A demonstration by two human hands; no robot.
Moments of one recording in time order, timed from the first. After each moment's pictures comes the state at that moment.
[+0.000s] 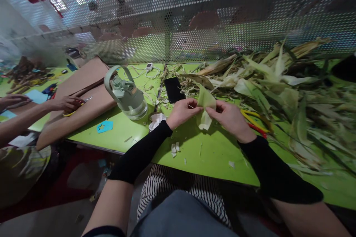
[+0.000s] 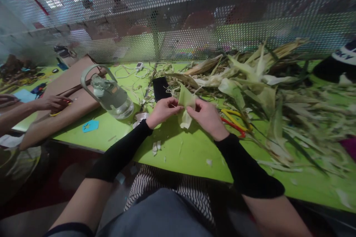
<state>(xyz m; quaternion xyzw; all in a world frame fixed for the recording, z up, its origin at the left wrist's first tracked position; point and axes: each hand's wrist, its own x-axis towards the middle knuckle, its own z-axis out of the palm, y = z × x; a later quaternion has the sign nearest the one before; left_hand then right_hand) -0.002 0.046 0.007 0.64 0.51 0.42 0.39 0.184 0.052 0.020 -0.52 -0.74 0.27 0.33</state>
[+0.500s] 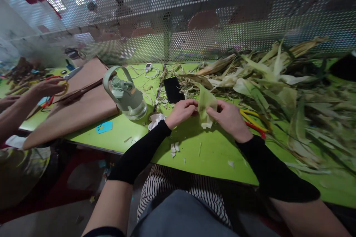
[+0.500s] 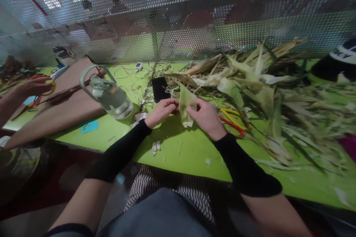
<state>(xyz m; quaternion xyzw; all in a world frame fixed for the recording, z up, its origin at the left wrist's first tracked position) 0.000 0.045 0.014 0.56 0.45 0.42 0.56 0.177 0.048 0.025 -0.55 -0.73 0.23 0.34</state>
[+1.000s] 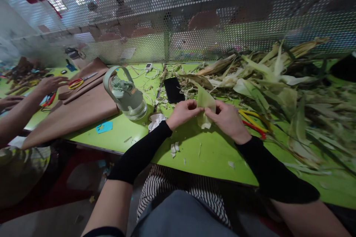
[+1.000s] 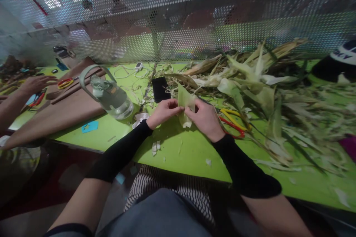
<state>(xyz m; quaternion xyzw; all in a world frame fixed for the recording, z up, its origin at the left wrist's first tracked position) 0.003 0.047 0.004 0.63 0.49 0.40 0.44 0.175 0.048 0.020 -0.54 -0.75 0.19 0.34</state>
